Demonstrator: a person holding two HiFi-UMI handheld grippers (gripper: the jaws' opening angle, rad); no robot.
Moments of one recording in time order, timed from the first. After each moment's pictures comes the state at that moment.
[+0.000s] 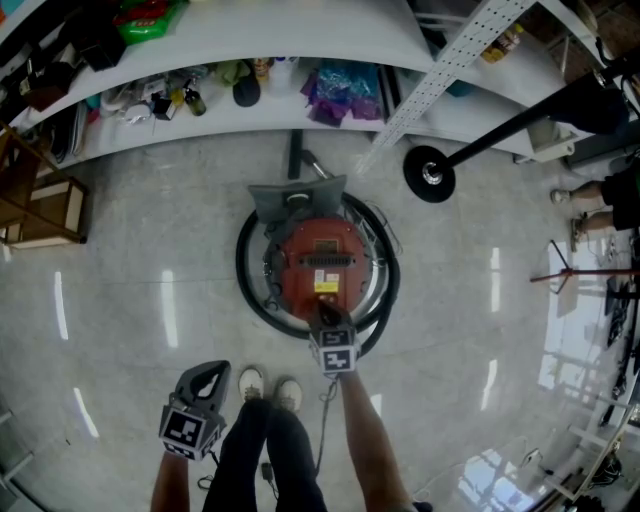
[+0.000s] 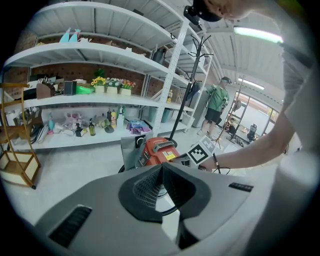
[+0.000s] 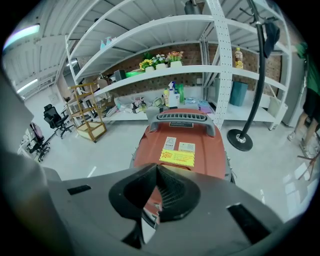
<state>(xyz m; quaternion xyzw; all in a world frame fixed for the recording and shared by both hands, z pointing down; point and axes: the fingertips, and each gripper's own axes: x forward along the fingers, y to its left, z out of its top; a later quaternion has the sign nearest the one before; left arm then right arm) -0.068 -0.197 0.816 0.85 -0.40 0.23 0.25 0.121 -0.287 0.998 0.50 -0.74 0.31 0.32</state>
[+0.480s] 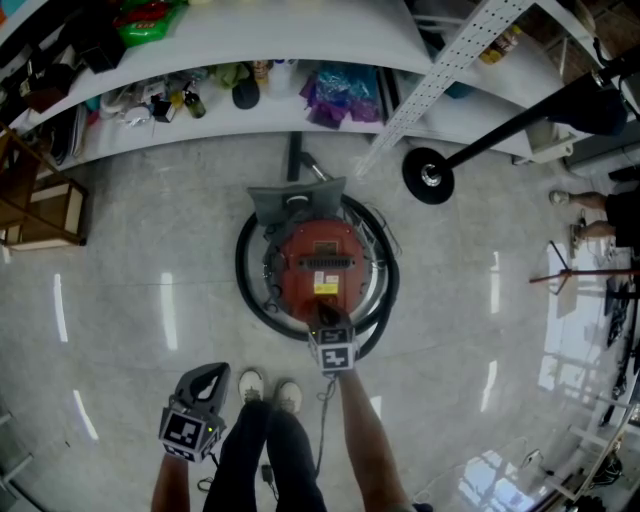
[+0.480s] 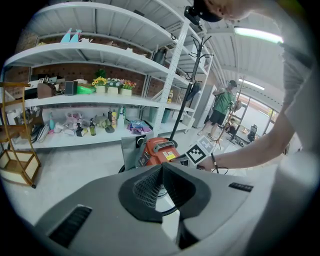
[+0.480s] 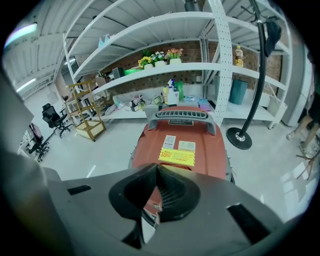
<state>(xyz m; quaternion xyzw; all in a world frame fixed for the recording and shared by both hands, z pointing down) -0.070 -0.195 0.816 0.85 -0.40 0.23 0.25 0.122 -0.286 1.008 0.50 -0.74 0.31 0.33</state>
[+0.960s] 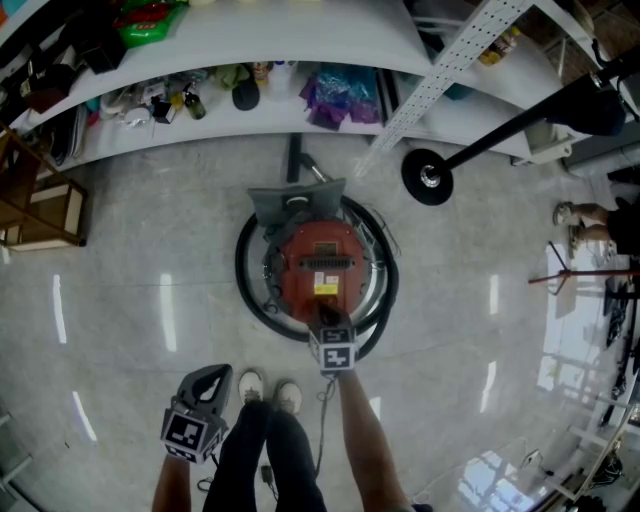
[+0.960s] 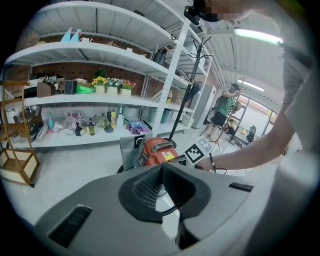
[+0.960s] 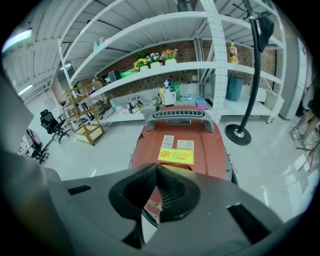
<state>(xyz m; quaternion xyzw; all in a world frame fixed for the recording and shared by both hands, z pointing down) -0.067 -0.193 0.815 0.85 -0.40 0.23 0.26 0.124 -0.287 1.008 0.51 -0.73 0.33 0.31</state>
